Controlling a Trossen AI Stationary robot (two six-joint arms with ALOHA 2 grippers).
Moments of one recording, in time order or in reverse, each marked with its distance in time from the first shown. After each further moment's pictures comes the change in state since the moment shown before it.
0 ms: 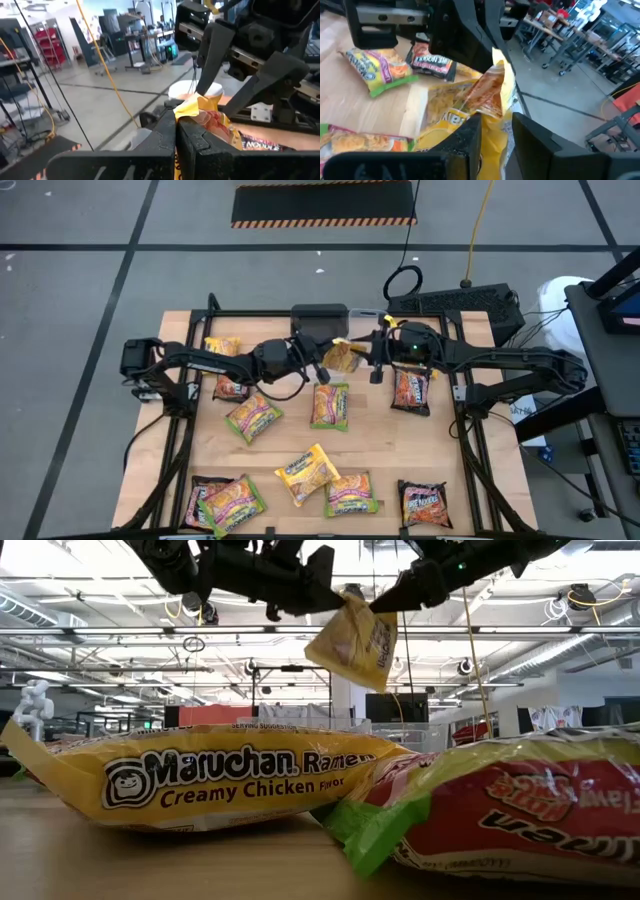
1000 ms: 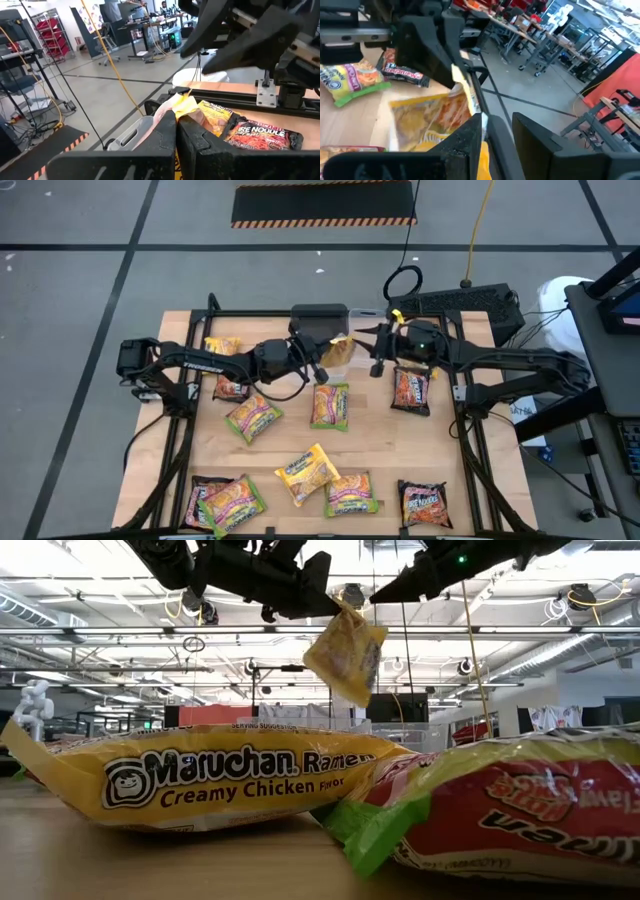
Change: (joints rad) left arm 0.000 -0.027 0.000 -0.090 -0.026 -0.004; right arm 0.000 -0.045 0.000 0.030 0.113 -0.018
